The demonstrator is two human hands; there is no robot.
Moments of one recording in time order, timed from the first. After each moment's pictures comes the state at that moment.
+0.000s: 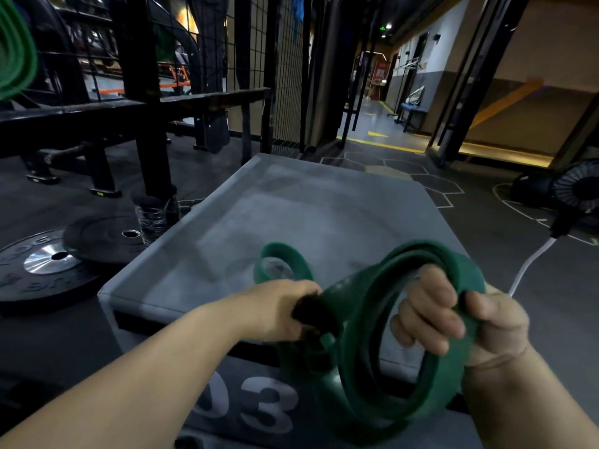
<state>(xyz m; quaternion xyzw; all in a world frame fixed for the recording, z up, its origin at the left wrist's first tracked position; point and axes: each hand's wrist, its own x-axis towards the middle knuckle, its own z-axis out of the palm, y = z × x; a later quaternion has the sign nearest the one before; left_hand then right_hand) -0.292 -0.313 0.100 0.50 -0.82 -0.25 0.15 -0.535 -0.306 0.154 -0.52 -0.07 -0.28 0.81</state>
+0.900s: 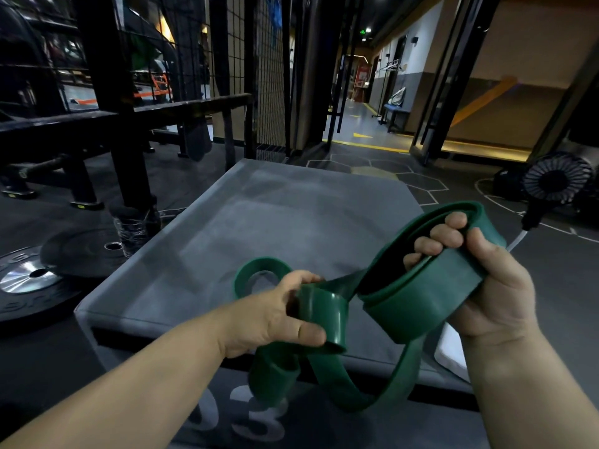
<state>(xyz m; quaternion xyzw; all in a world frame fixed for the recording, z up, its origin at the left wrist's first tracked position) -0.308 -0.295 0.116 0.37 -0.60 -0.65 0.30 -0.581 -0.332 0.158 -0.38 0.01 -0.51 0.77</state>
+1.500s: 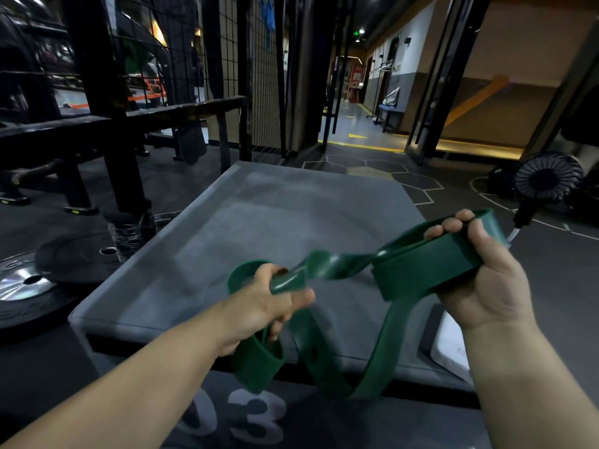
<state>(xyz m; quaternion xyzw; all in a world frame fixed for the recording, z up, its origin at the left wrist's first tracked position) -0.311 -0.303 0.116 0.52 -0.55 -0.56 0.34 -0.575 -0.331 0.162 -0.36 0.16 -0.70 0.60</state>
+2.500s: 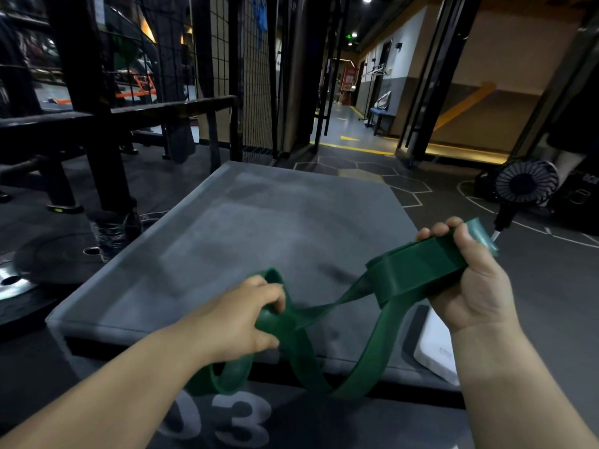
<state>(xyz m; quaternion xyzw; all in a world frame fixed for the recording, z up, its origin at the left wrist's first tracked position) -0.304 -0.300 0.110 0.58 -0.79 -0.17 0.11 -0.584 -0.331 0.160 -0.33 0.21 -0.72 0.58</state>
